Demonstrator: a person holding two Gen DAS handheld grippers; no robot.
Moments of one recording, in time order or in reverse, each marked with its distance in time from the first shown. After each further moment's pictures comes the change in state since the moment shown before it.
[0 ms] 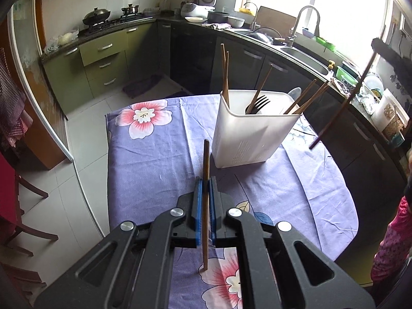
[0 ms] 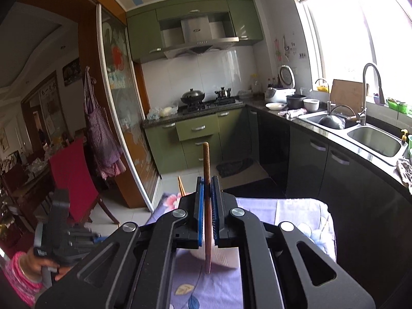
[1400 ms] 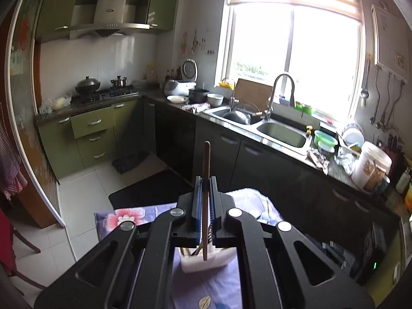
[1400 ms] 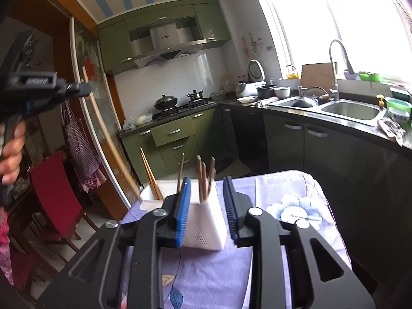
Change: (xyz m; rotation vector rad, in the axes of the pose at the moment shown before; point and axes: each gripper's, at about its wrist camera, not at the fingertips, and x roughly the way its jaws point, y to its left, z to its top) left arm -0.086 -0.070 0.142 0.039 -0.410 -0.054; right arm -0.003 -0.045 -0.129 0.133 -0.032 -0.115
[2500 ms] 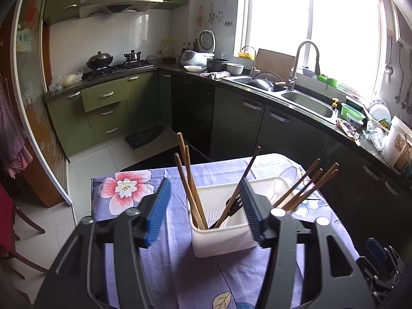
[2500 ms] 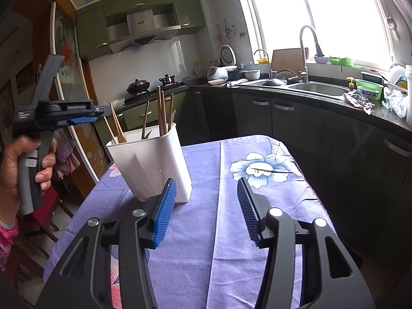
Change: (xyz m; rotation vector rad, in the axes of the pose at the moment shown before) left arm 0.089 0.020 -0.112 -0.013 0.111 0.102; right arm -0.018 -0.014 -0.066 -0.020 0.078 -0.168
